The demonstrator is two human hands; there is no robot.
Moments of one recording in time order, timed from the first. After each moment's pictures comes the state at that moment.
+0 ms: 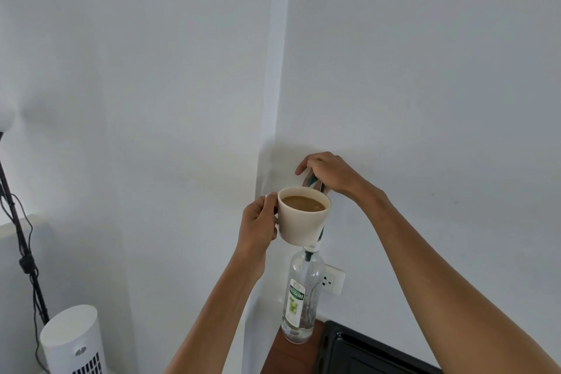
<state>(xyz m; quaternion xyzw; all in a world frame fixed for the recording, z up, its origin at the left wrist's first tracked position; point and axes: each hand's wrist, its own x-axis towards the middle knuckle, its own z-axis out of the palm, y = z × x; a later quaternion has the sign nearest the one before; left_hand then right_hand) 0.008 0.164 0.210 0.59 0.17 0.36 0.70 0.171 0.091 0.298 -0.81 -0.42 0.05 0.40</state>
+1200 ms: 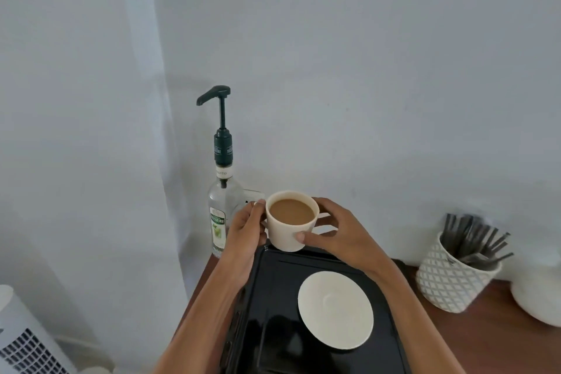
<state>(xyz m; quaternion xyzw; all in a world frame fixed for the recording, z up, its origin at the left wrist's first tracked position) 0.032 0.035 0.093 0.61 0.14 0.20 0.76 0.104 -0.152 0.115 -0.78 -0.32 0.09 0.53</state>
